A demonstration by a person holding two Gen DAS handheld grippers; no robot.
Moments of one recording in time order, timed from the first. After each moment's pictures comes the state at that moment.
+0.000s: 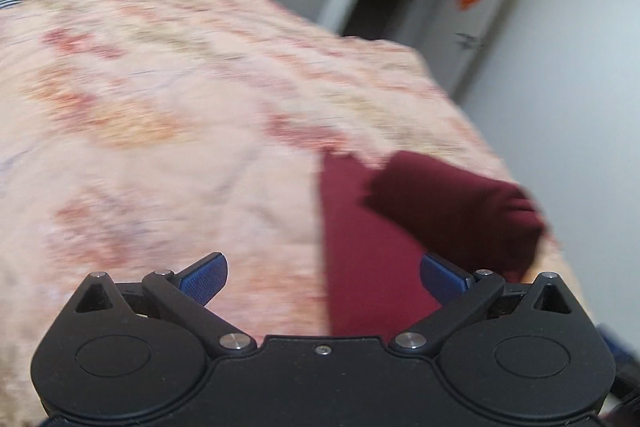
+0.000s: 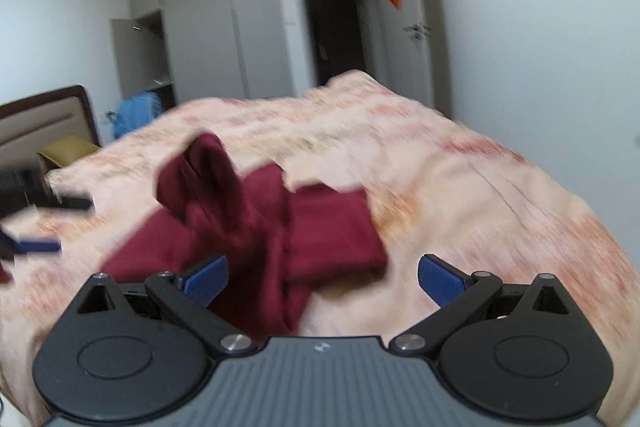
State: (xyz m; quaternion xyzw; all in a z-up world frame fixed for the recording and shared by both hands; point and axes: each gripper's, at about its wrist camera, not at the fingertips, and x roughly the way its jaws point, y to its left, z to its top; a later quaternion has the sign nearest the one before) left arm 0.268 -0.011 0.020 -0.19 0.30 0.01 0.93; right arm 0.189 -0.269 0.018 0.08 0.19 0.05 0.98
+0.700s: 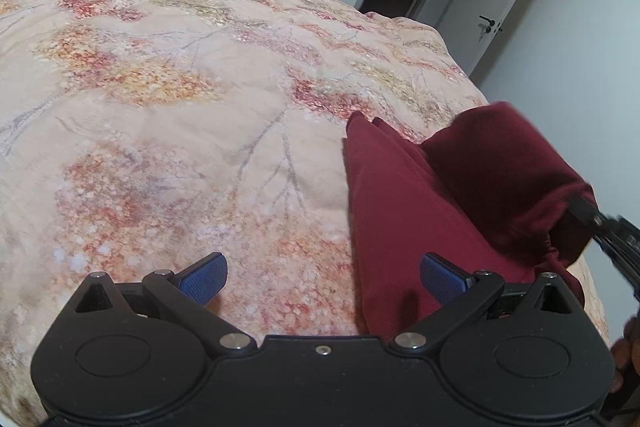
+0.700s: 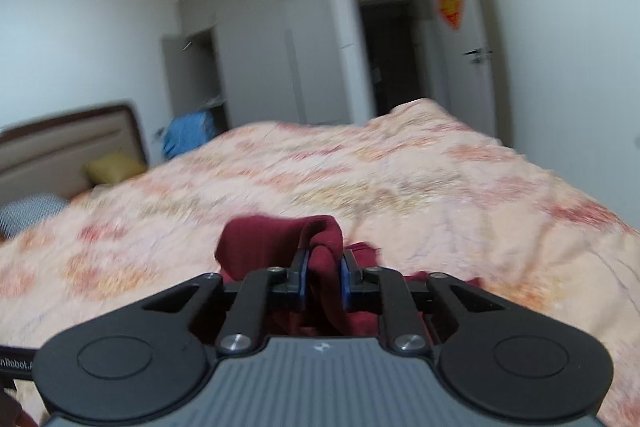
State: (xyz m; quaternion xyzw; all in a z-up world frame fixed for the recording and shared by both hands) left arm 0.268 -0.008 -0.001 -0.21 0.33 0.01 0.92; right arm 0.276 -0.224 0.049 0.10 0.15 0.11 0.98
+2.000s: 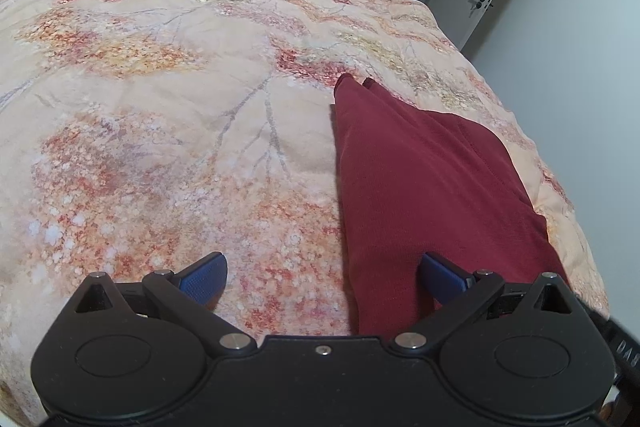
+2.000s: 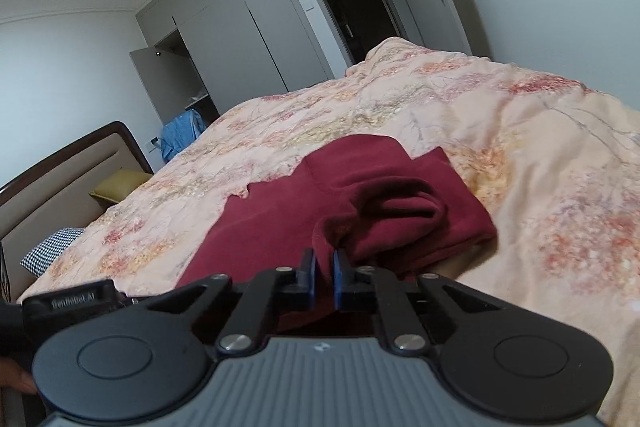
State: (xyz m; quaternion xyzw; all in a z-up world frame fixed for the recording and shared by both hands) left arm 0.269 -0.020 -0.014 -0.20 0.36 -0.02 0.91; right arm 0.211 -0.256 -0.005 0.20 0.22 0.12 0.95
